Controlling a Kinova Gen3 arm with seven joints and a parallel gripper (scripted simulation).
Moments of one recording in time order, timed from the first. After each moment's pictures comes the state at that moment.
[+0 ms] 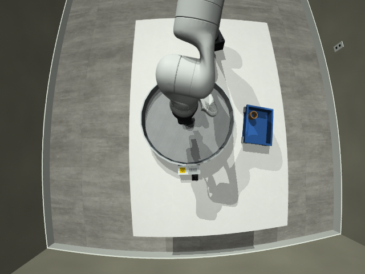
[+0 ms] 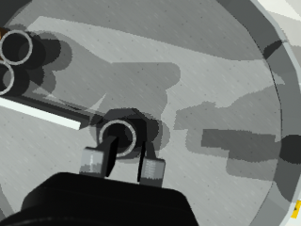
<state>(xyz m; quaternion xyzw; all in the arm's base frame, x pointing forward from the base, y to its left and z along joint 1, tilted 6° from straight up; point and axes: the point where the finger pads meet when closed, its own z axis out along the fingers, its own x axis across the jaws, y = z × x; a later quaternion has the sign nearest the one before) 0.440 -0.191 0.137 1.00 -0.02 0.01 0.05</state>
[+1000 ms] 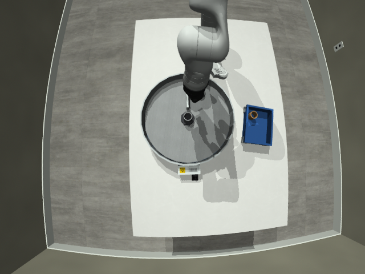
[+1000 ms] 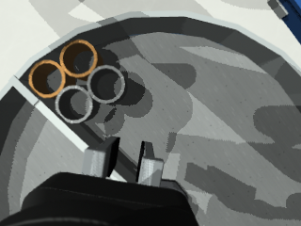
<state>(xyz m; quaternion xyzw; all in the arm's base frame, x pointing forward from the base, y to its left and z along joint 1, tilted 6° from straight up) 0.355 -0.143 0.117 0.98 0.21 -0.01 0.05</state>
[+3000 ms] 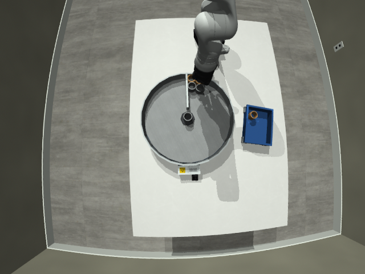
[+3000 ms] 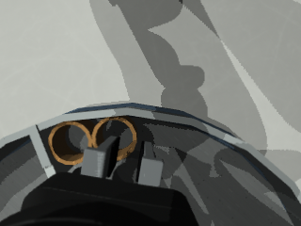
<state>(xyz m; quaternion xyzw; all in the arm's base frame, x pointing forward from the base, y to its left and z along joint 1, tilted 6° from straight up) 0.276 -0.100 0.072 0.90 0.43 -0.01 0.05</state>
